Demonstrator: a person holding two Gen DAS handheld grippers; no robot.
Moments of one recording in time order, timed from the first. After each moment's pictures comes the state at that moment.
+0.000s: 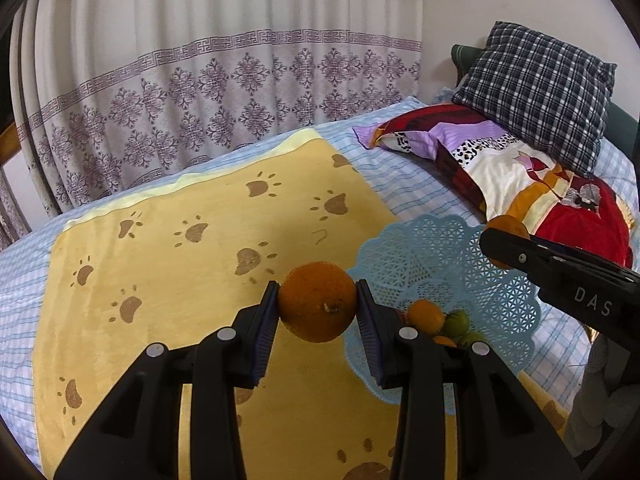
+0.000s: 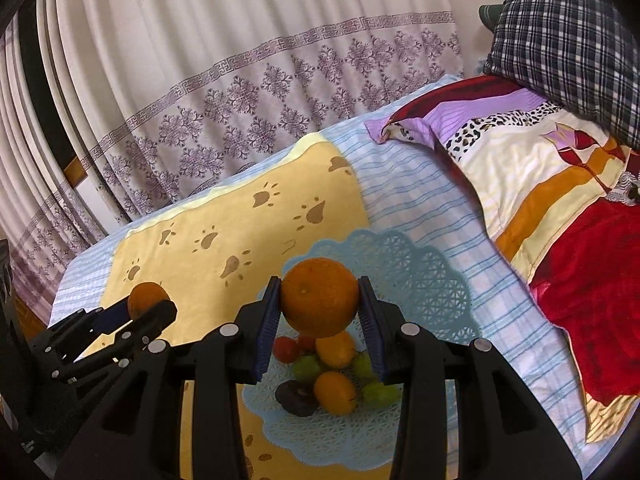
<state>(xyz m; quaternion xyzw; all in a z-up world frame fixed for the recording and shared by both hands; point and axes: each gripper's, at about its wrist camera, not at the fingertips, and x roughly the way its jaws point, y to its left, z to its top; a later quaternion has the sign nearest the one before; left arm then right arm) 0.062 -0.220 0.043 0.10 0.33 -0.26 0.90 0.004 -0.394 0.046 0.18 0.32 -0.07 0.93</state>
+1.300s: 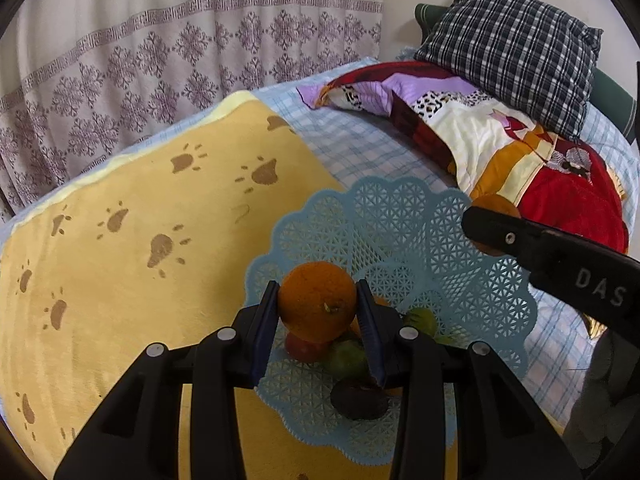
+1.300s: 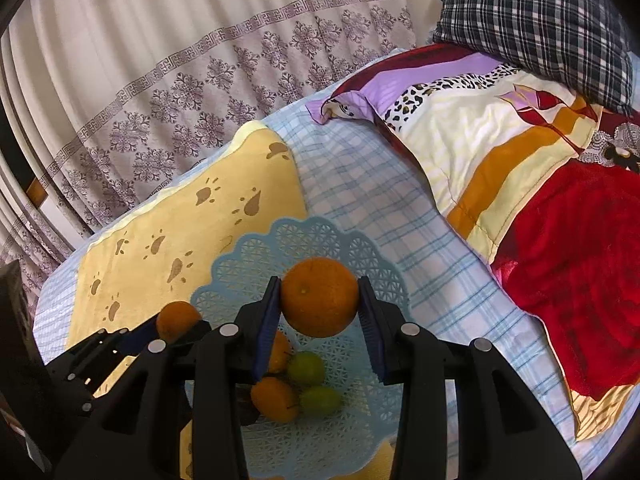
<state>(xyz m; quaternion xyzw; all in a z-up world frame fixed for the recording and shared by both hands) 0.079 -0.293 -0.007 0.12 0.38 -0.32 0.86 0.011 -0.439 0.014 0.21 0.35 -0.14 0.90</state>
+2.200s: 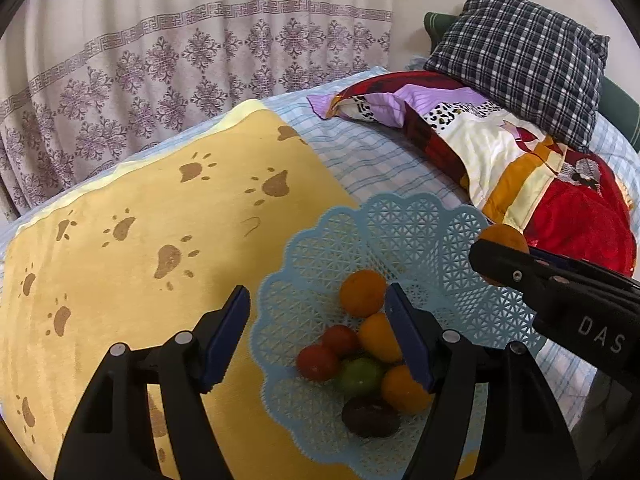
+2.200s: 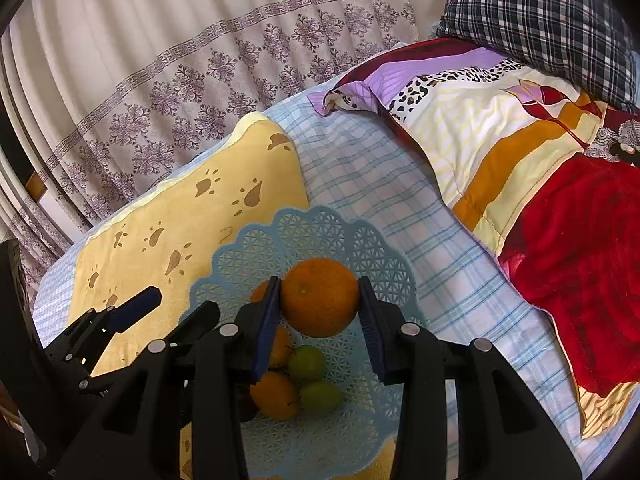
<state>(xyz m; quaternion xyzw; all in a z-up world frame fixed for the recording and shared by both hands) 0.088 -0.289 -0.003 0.11 0.36 -0.30 0.88 0.014 -0.436 0.008 0.21 0.36 -0.13 0.90</state>
